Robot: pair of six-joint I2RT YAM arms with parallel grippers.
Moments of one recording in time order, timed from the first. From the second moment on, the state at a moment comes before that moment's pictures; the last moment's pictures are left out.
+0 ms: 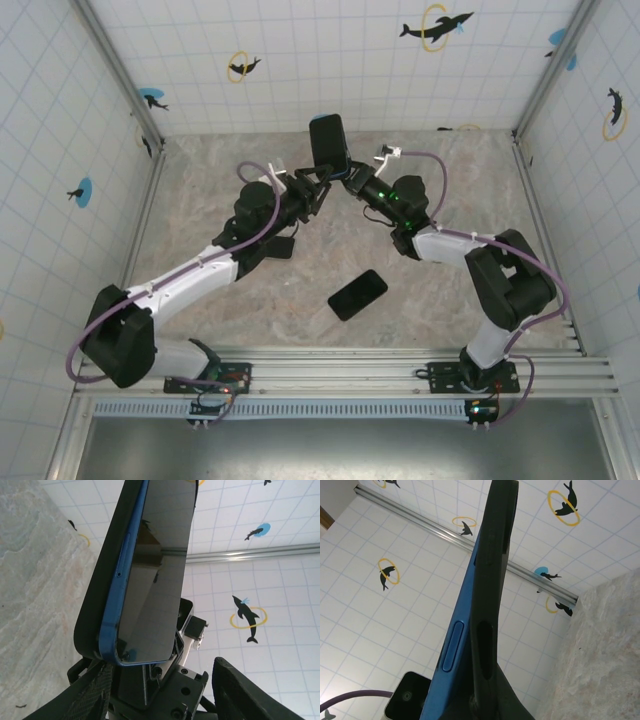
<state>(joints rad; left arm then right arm) -0.67 1.36 0.88 0.45 0.18 -1.47 0.58 1.71 0.91 1.03 -0.33 1.19</state>
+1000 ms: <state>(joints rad) -0.67 1.46 0.88 0.64 0.07 -1.61 0.63 1.69 0.85 1.08 -0.22 1.19</state>
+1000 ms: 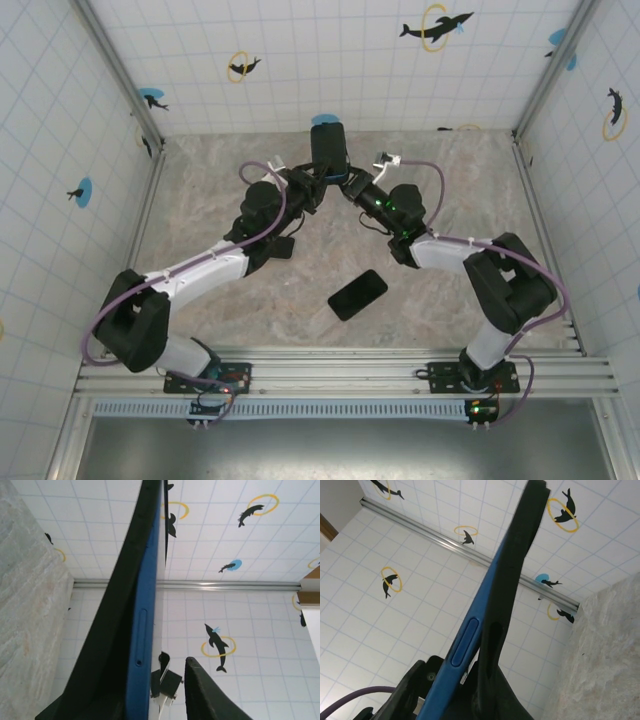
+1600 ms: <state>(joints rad) -0.68 1.48 0.96 0.55 0.09 -1.60 0.65 1.62 0.84 0.88 -0.06 1.09</state>
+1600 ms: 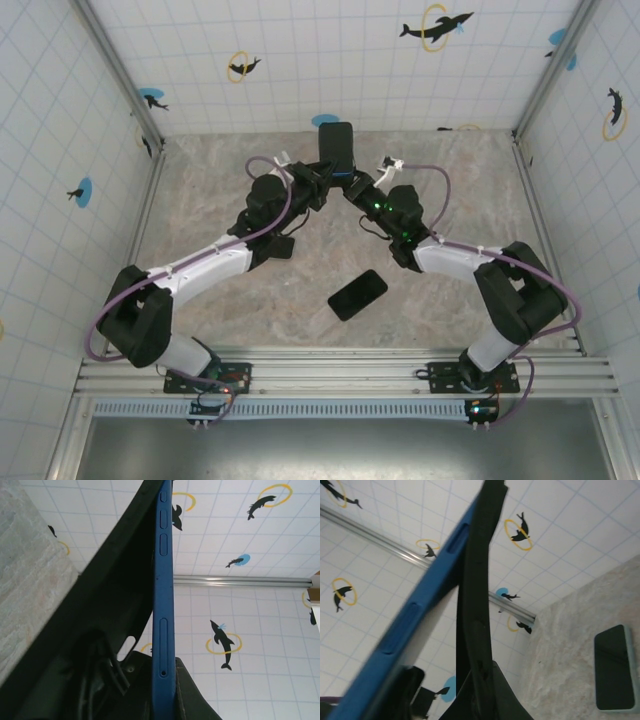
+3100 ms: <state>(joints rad) -0.73 1.53 1.10 0.50 0.12 -1.57 0.69 1.57 0.86 0.66 0.13 0.86</state>
